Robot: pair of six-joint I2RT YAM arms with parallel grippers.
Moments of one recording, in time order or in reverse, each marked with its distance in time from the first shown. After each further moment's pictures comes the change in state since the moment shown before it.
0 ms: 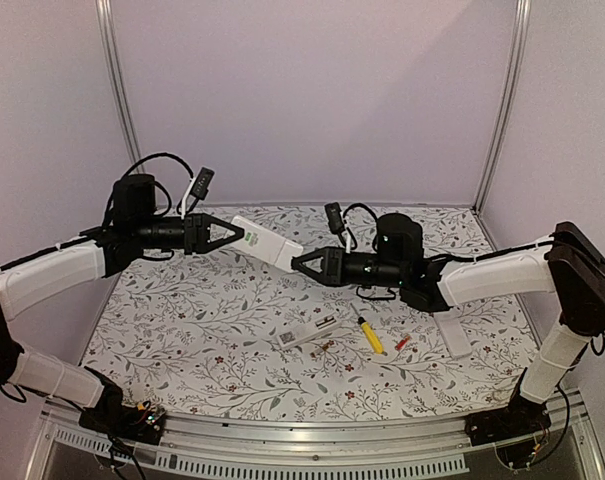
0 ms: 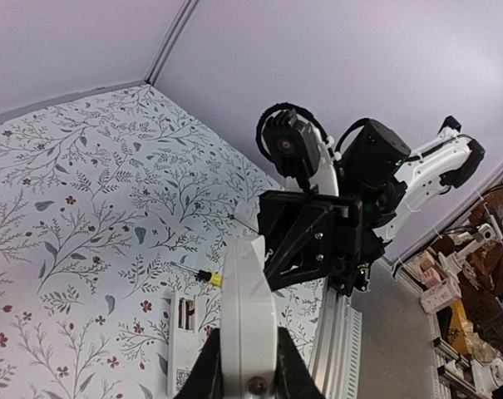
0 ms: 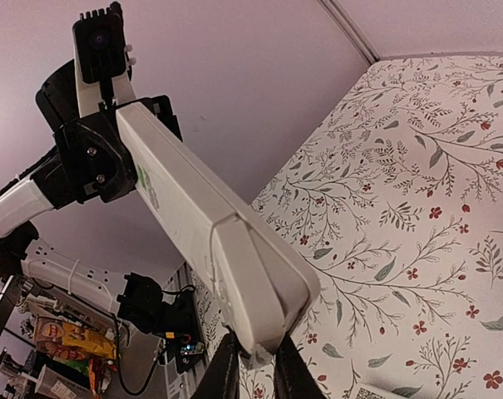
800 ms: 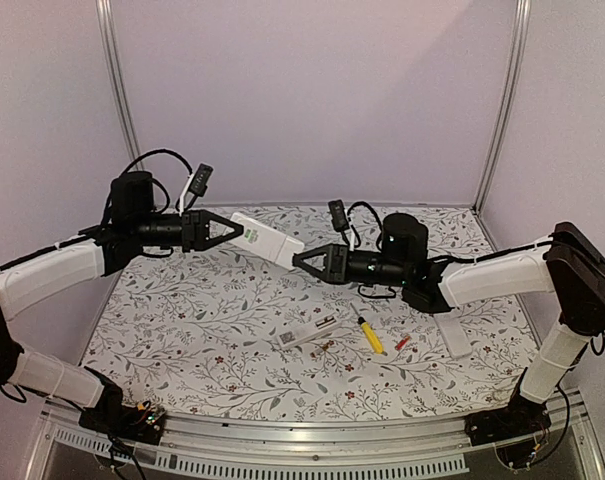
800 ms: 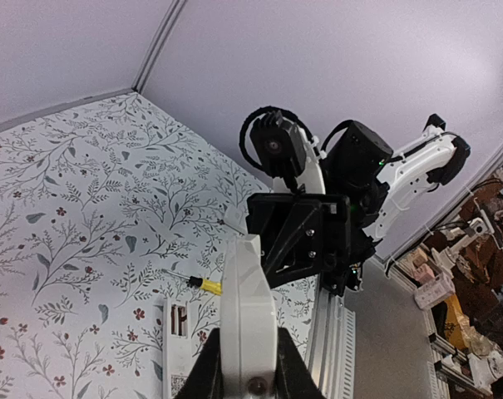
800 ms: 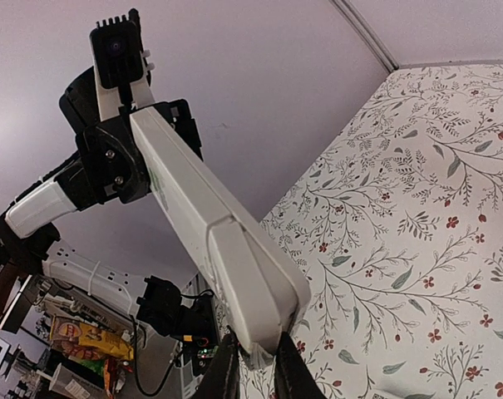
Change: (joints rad) left arm 0.004 0.000 0.010 0.021 0.039 -0.005; right arm -0.008 -0.002 -0.021 0.089 -0.046 0.040
